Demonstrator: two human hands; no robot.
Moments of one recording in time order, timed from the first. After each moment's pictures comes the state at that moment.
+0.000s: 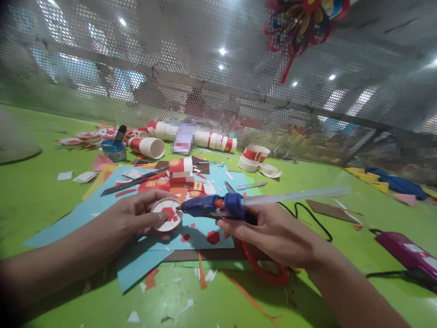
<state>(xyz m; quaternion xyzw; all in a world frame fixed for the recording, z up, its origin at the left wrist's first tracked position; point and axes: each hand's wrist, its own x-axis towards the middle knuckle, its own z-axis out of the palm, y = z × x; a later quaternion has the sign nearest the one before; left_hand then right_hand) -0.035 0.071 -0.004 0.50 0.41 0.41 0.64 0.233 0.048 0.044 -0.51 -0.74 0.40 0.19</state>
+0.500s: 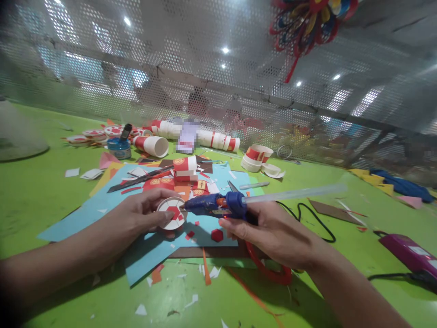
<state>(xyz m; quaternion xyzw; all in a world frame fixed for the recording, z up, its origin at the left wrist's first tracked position) -0.030 0.064 0.007 0.50 0.43 0.41 0.62 0.221 0.048 0.047 -0.53 -0.73 0.39 0.17</state>
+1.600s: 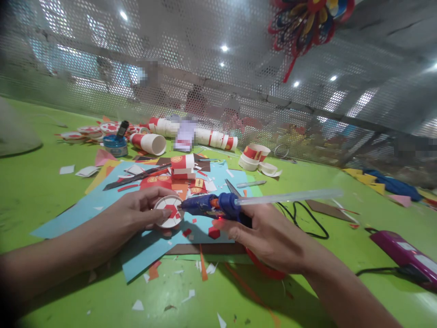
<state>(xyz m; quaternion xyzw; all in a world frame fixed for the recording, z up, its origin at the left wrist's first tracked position) -0.032 0.067 -0.001 0.50 0.44 0.39 0.63 0.222 0.039 0.046 -0.53 -0.80 0.24 0.14</state>
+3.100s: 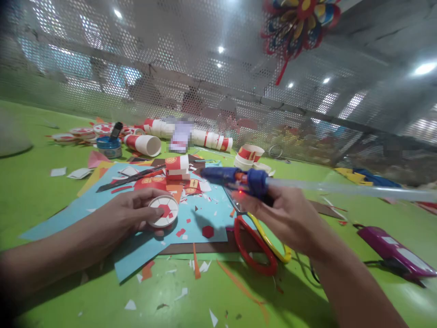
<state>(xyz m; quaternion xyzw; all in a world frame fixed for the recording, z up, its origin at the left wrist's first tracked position) -0.033 0.067 0.000 0.50 0.44 0.38 0.64 0.241 0.040 0.064 -0.56 -0.77 0.09 0.28</state>
